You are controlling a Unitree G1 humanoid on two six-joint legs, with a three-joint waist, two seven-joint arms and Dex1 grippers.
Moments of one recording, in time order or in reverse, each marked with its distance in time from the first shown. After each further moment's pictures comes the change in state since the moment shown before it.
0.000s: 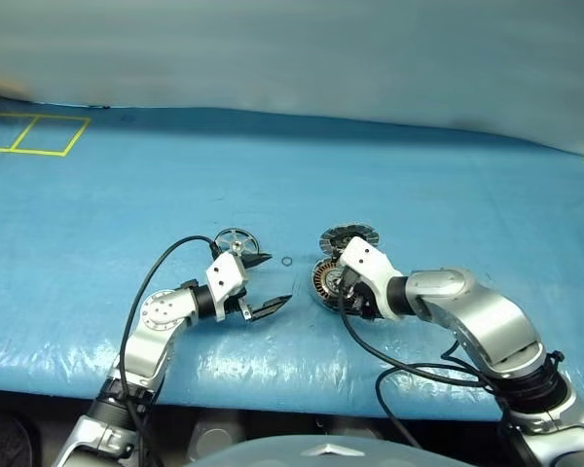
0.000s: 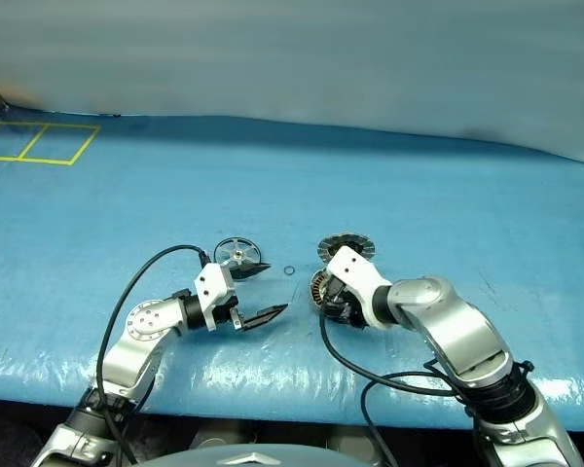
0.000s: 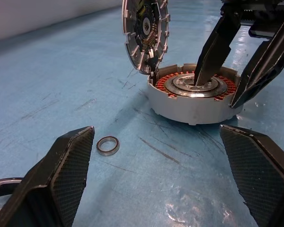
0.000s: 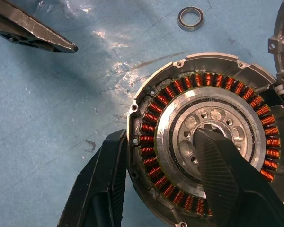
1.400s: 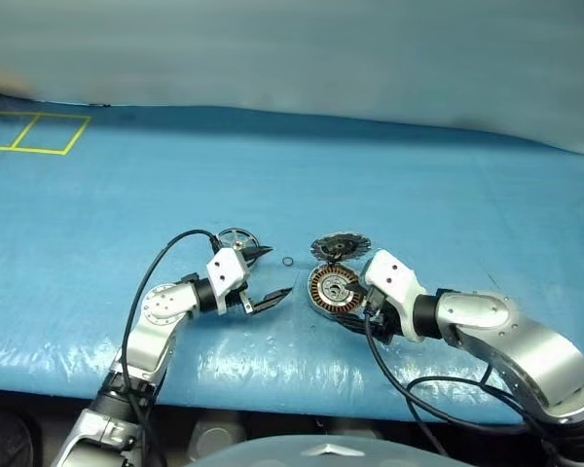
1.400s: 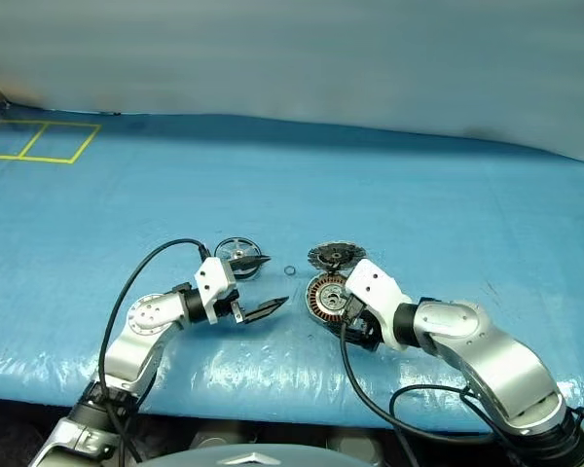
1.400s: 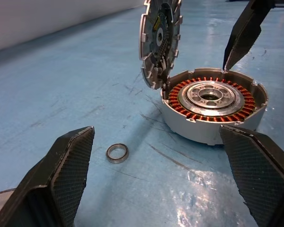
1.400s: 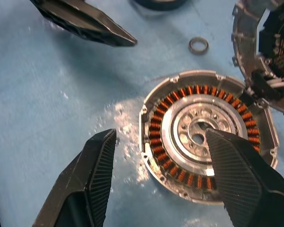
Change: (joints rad) left arm -0.091 -0.039 0.005 0.054 0.065 -0.011 0.093; right arm 0.320 -0.033 -0.177 -0.178 0.166 -0.333 -0.115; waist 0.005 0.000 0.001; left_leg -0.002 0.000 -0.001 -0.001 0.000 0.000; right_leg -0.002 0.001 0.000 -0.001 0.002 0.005
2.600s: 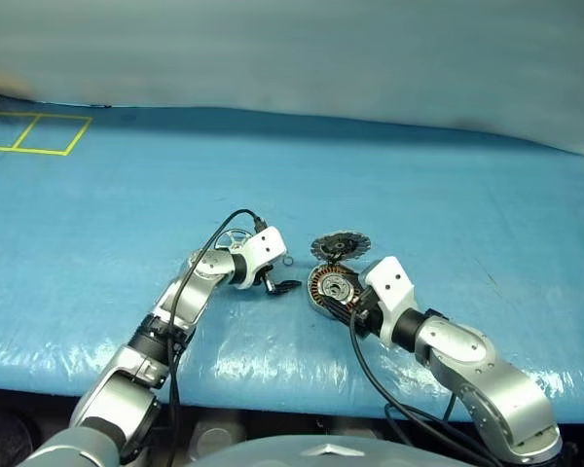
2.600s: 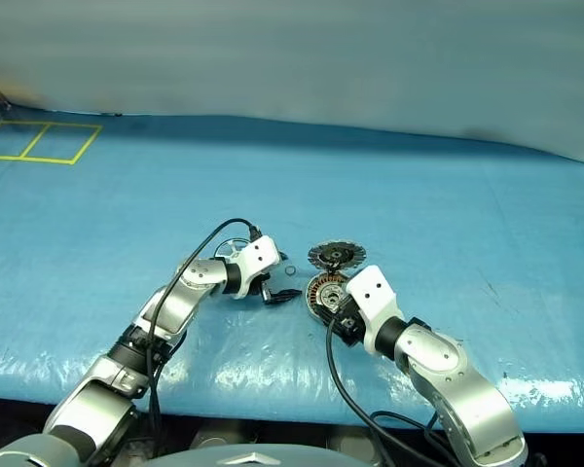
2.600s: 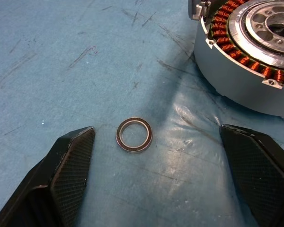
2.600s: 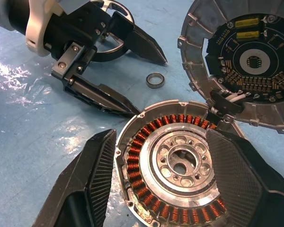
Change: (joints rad) left arm -0.272 -0.023 -0.168 0.143 0.180 0.404 -0.049; right arm 0.125 0.159 0.063 0.024 -0.123 -0.157 -0.238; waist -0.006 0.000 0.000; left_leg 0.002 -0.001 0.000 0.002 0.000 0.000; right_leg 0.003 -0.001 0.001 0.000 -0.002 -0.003
